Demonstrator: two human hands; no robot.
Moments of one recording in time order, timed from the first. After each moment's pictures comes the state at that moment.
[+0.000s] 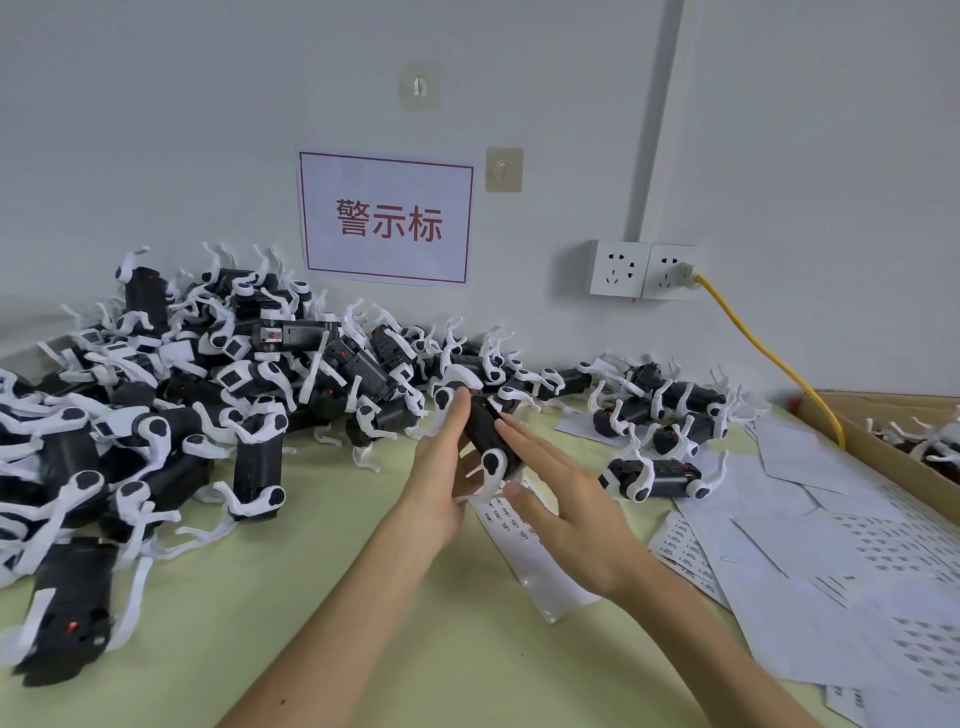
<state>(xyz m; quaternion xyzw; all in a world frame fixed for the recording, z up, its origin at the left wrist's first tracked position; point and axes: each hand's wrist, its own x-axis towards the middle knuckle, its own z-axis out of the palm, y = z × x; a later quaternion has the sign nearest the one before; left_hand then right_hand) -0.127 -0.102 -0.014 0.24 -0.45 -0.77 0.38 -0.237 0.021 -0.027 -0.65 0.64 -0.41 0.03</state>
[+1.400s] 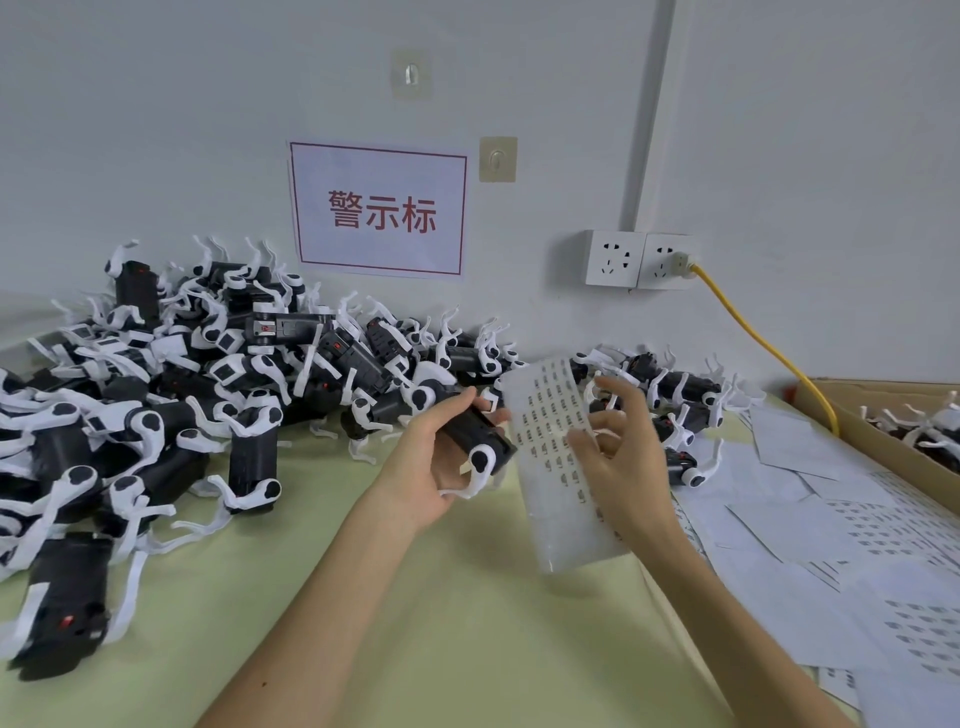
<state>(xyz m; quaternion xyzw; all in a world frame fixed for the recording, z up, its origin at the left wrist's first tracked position) -0.114 -0.115 -0.007 0.13 -0.42 -0.86 0.27 -0.266 0.021 -0.017 -0.42 0.66 -0.63 0.02</state>
